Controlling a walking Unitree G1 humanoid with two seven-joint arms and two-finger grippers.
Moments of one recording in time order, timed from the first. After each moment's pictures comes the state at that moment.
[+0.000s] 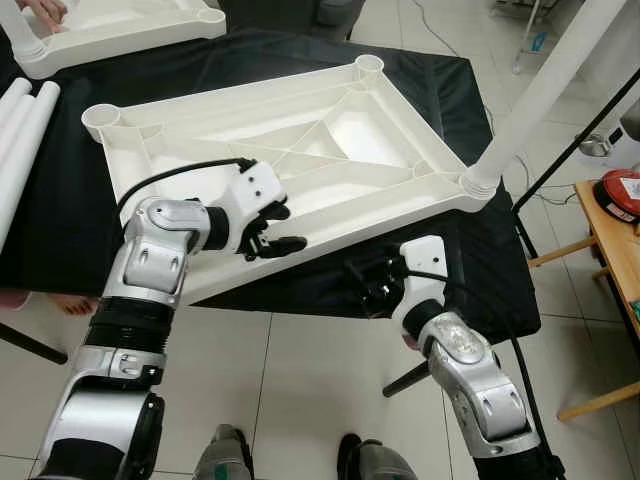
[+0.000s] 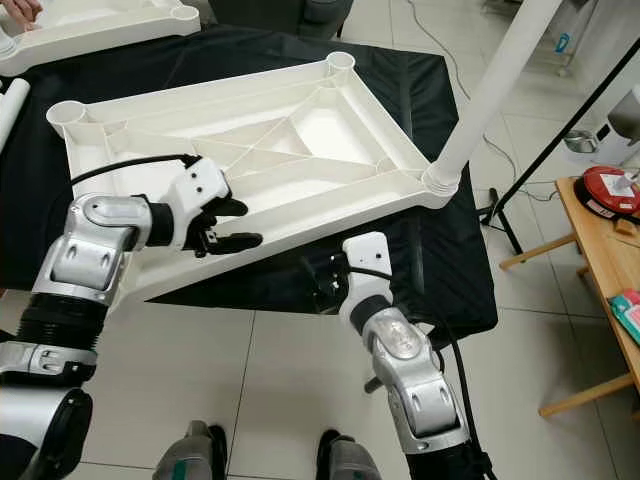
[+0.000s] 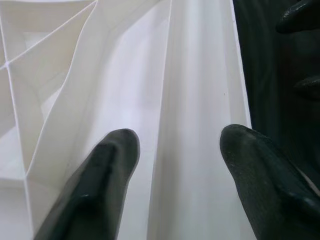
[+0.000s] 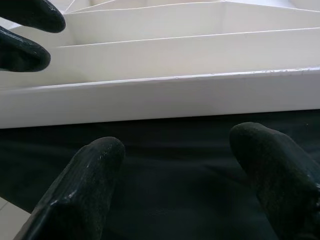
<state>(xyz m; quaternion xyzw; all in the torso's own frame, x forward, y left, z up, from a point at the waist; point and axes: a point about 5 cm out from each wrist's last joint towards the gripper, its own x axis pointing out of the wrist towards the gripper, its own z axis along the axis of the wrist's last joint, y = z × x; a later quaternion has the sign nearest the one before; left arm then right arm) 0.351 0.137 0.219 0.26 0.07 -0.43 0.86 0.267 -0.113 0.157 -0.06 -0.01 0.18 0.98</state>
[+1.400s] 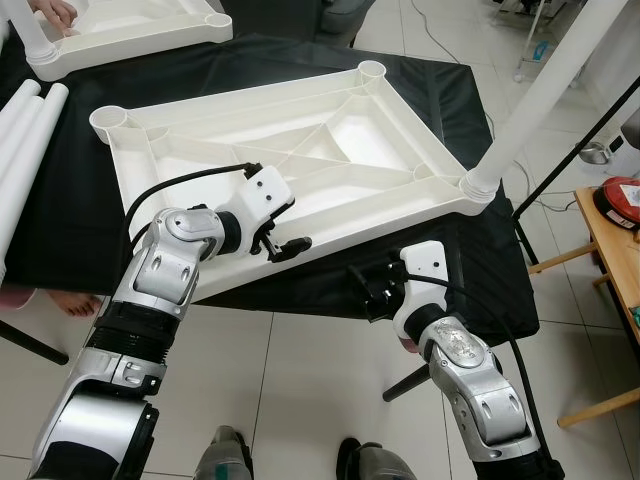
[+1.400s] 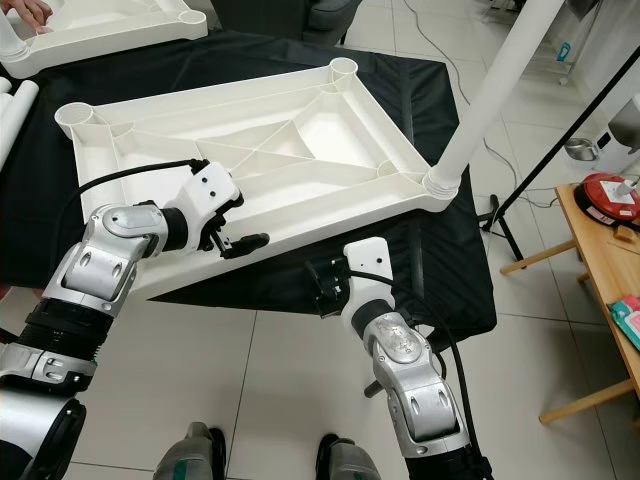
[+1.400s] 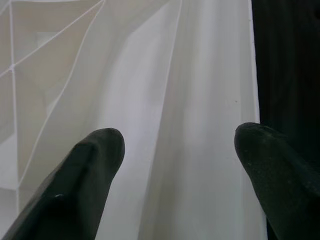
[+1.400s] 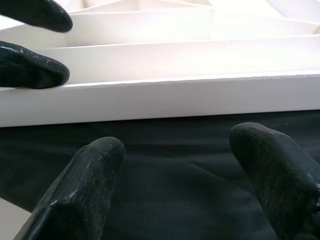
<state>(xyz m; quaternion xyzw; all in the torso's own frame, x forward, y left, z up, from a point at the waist) 0.350 0.115 0.202 0.26 0.10 -0.45 0.85 0.267 -0.116 0.156 -0.07 0.00 0.17 0.98</state>
